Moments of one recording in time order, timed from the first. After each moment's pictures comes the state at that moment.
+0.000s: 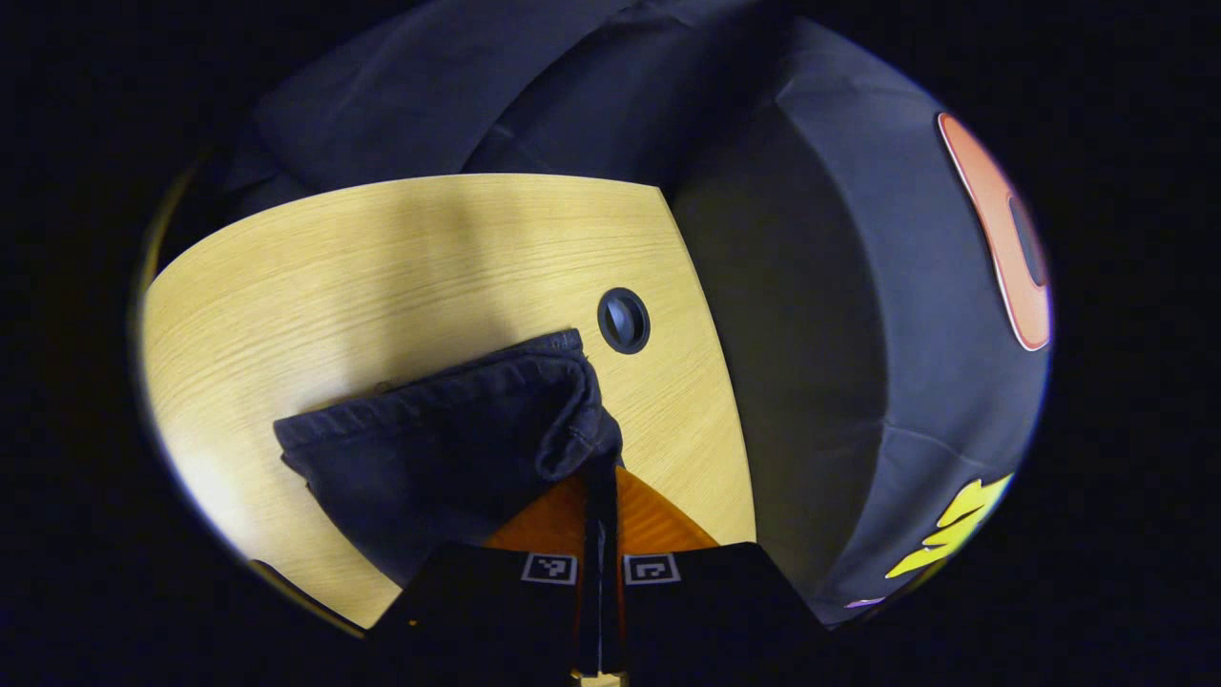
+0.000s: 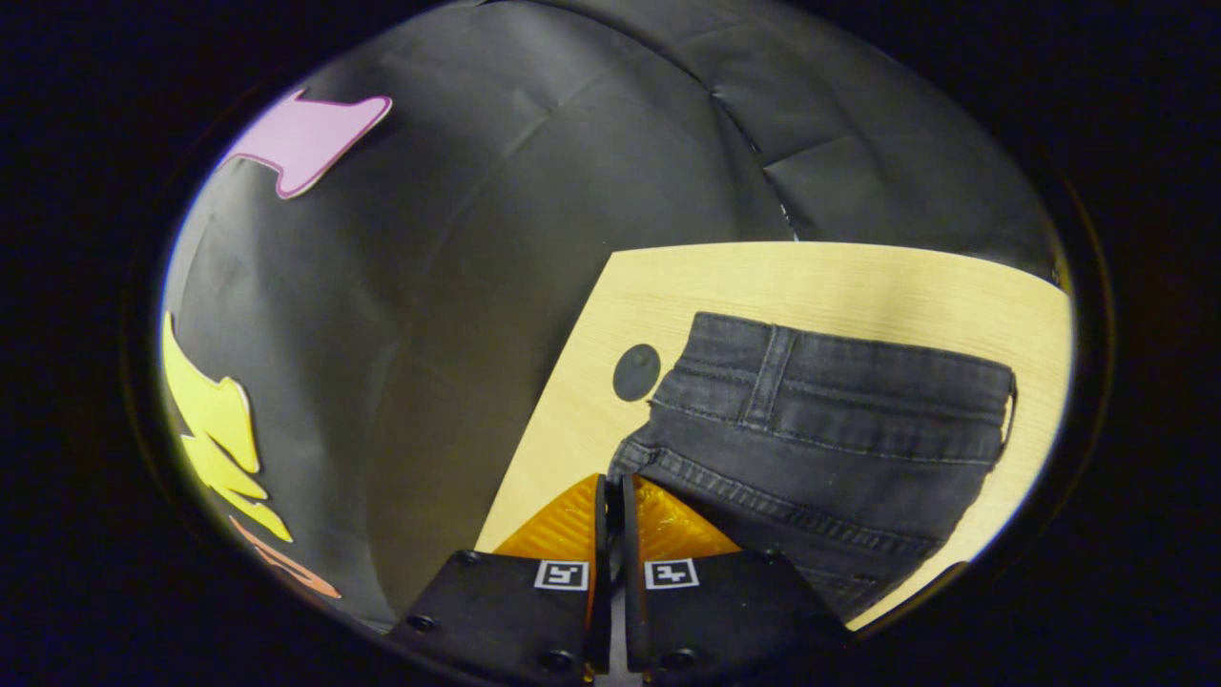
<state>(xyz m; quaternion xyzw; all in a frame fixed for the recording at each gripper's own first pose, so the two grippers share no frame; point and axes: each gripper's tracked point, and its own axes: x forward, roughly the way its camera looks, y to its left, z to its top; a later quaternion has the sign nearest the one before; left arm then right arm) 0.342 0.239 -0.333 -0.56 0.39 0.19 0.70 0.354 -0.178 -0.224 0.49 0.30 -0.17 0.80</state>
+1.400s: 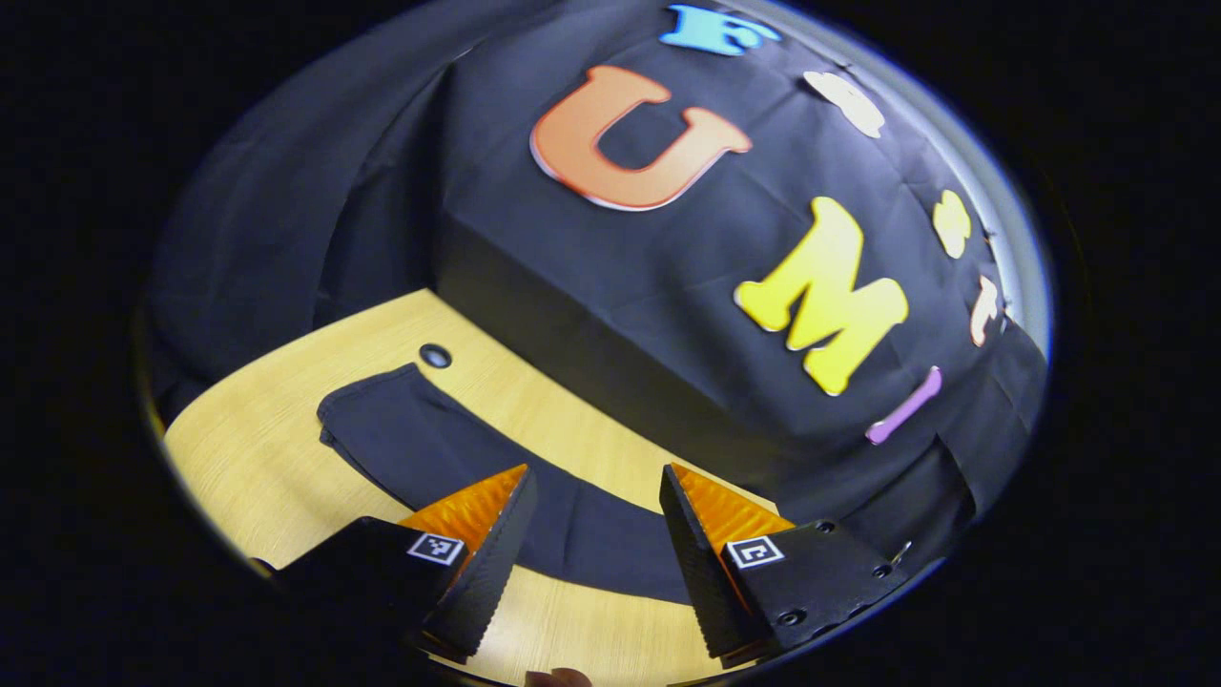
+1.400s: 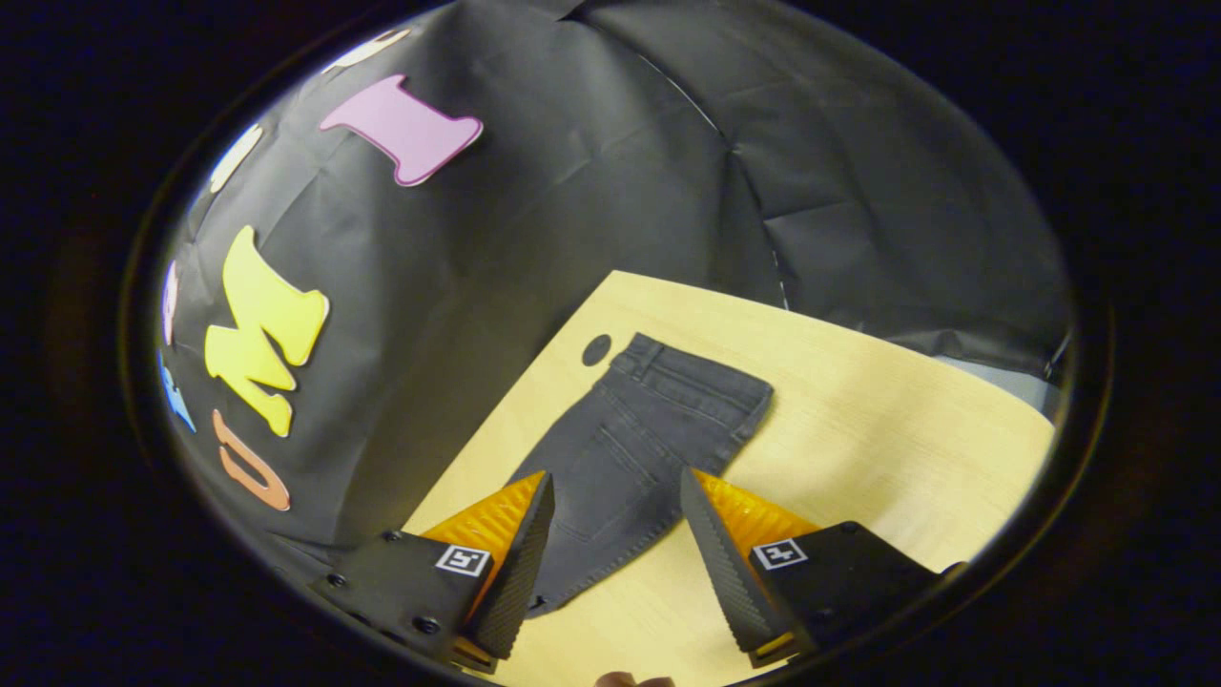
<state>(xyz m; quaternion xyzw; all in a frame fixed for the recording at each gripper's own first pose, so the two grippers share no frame) 0.170 0.106 -0.108 -0.31 0.18 -0.04 0.93 0.179 -0.217 -0.186 0.40 0.30 -0.13 0.86</state>
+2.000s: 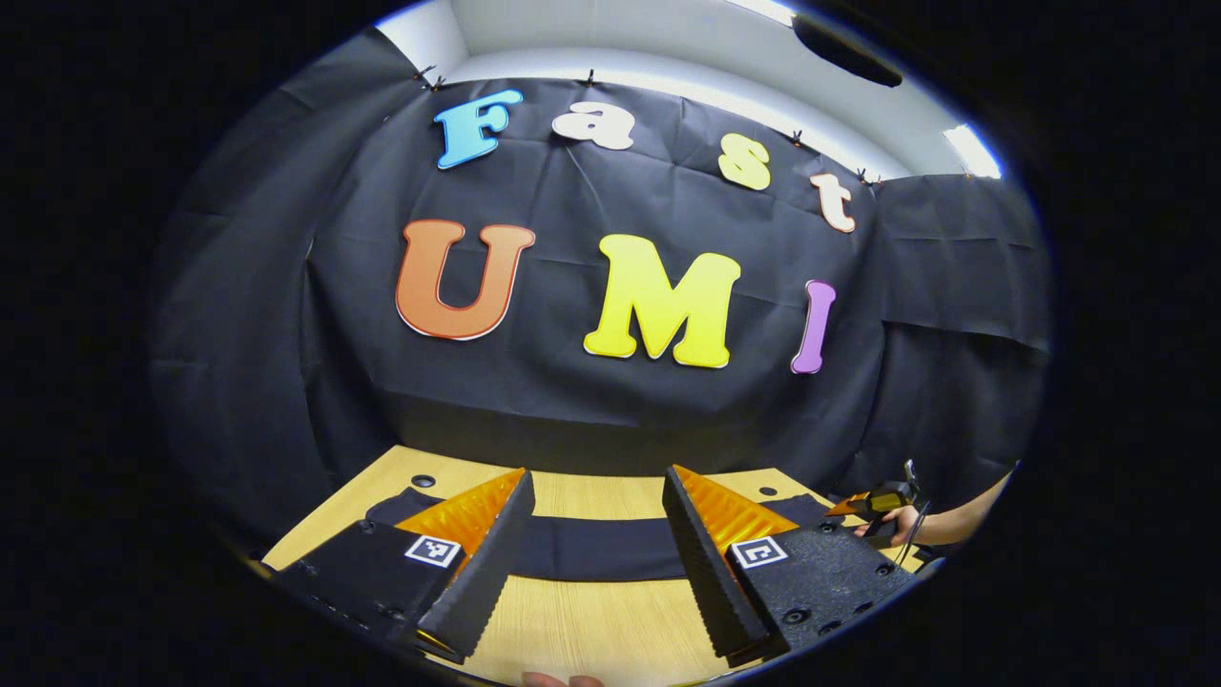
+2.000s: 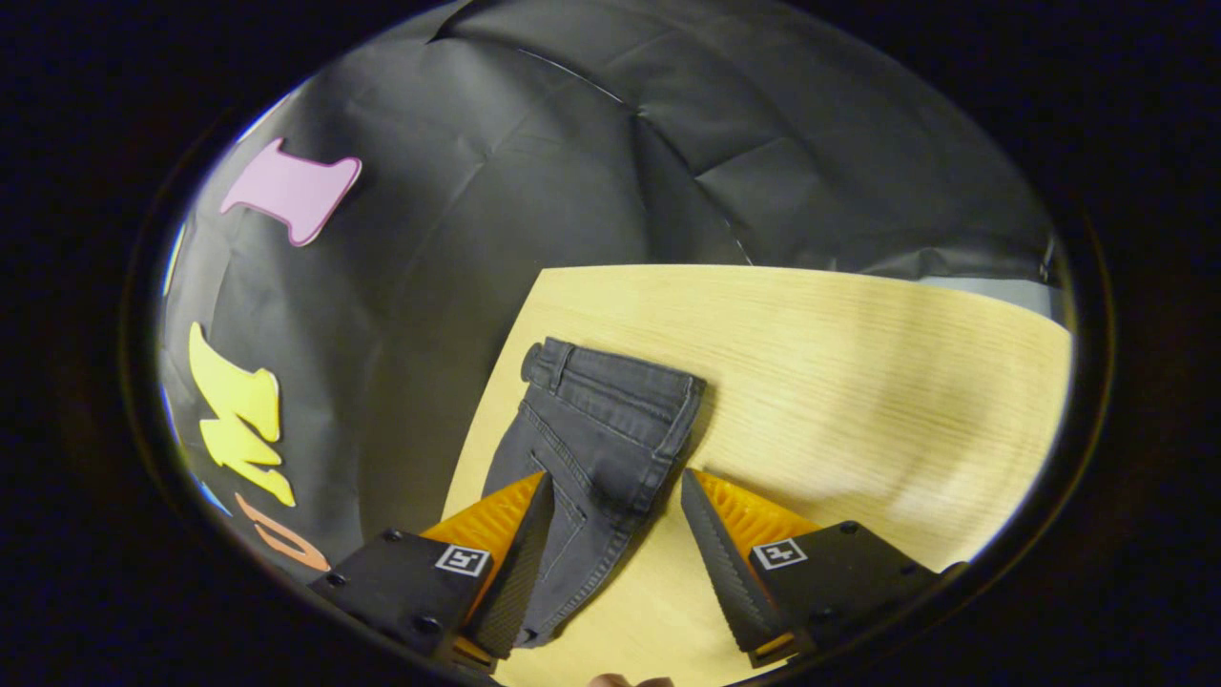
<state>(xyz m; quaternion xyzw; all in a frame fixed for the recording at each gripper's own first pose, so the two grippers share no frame) 0.060 0.031 -0.008 -0.11 0.05 -0.07 0.99 0.205 -0.245 -0.243 0.51 0.29 -0.15 0.79</state>
